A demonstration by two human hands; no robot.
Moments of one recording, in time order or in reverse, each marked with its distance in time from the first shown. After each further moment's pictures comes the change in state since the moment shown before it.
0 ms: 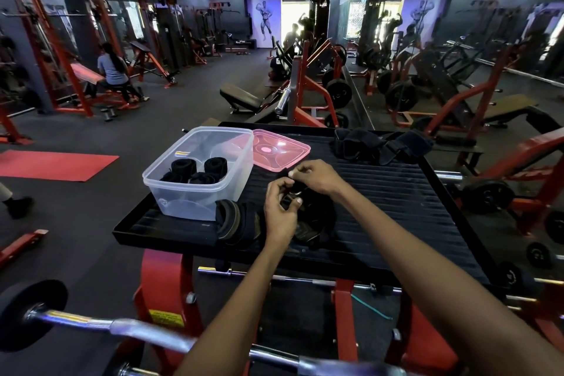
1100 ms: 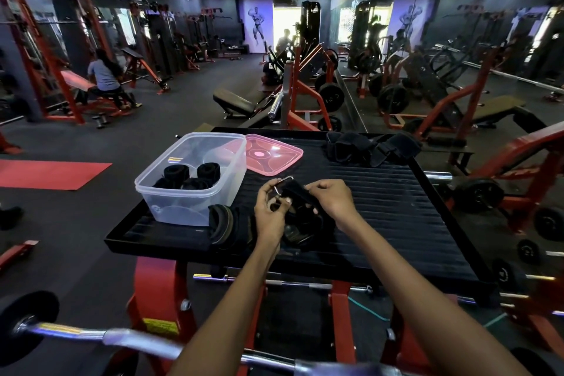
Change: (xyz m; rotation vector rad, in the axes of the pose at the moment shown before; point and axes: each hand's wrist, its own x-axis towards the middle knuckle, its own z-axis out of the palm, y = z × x) left_hand 0.004 -0.001 -0.001 -0.177 0.017 -0.169; right_hand -0.046 0.024 -0.001 0.323 0.263 0.187
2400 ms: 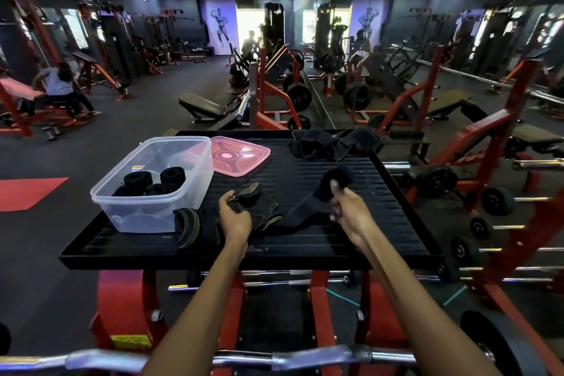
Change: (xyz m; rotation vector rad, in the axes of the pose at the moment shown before) left_hand -0.002 0.002 0.004 0.323 0.240 -0.162; right_hand -0.025 0.051 -0.078 0.526 0.009 0.101
